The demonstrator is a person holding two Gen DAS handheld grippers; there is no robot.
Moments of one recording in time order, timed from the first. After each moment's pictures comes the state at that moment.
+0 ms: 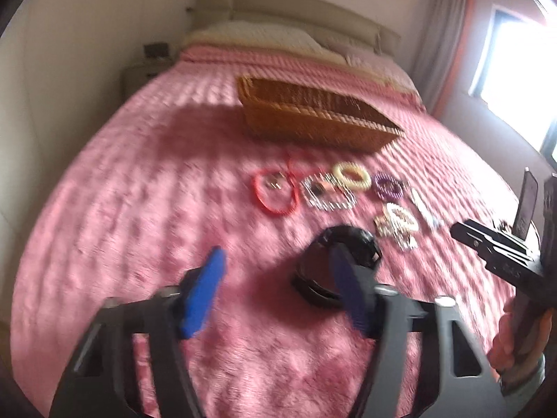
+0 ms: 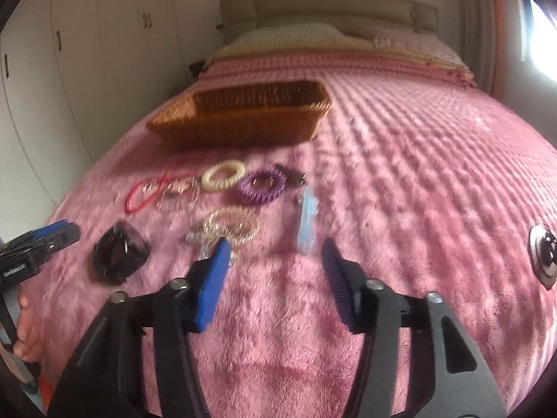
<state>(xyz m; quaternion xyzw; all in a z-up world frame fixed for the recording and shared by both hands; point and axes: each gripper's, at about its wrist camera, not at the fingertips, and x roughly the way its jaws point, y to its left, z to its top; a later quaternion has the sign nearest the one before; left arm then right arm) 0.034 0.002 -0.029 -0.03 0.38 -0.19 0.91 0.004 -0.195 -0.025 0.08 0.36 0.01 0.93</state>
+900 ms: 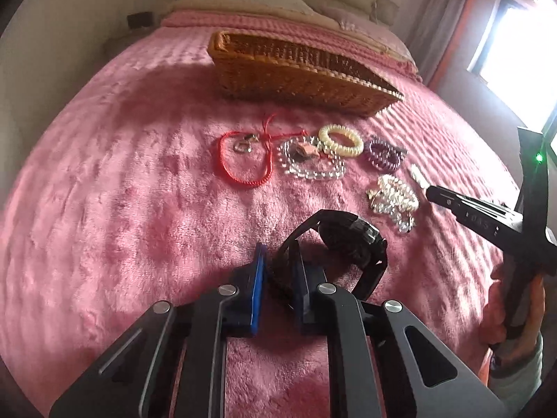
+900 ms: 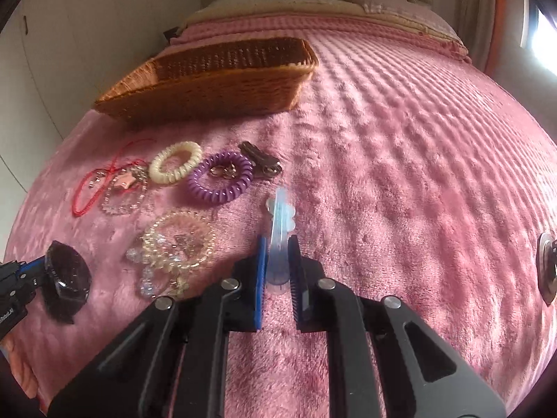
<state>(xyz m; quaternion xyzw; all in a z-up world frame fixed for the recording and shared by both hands) 0.050 -0.030 -0.050 -0.03 0.43 -0.20 0.88 0.059 -0.209 -0.046 0.08 0.42 -0.03 0.90</state>
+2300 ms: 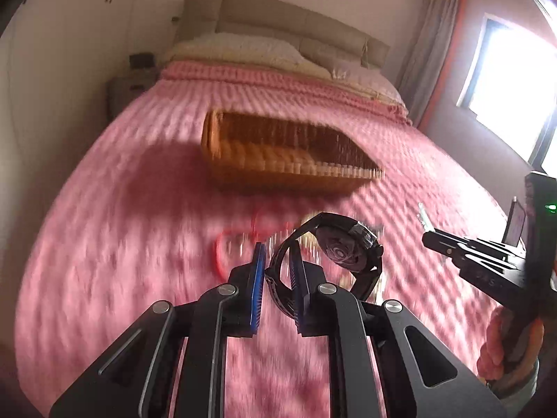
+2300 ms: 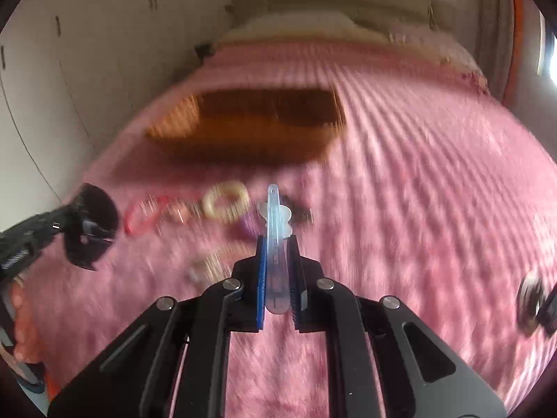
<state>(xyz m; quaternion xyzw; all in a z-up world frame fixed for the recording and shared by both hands) 0.075 -0.033 0.029 -0.05 0.34 -0.21 0.92 0.070 -0.194 0.033 0.06 0.37 0.02 0.93</state>
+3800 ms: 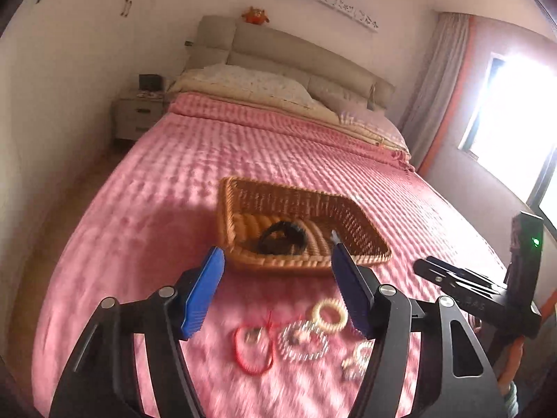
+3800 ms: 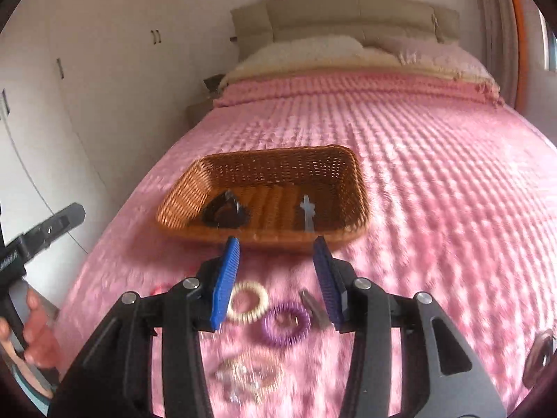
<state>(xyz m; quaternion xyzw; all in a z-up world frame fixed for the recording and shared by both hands) 0.121 -0.005 0.072 -0.10 0.30 -0.20 0.93 0.110 -0.204 0.051 0.09 0.33 0.04 0.94</state>
